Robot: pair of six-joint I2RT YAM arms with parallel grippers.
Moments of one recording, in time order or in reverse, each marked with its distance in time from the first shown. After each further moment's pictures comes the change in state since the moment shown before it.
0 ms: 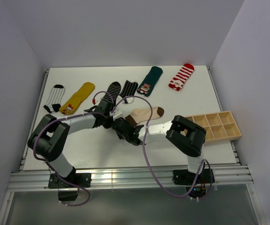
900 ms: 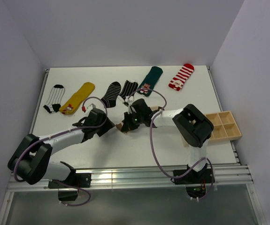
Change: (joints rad) left arm -0.005 -0.293 -0.255 0.097 -0.060 -0.085; right arm -0.346 -0.008 -0.021 -0.008 -0.809 0.113
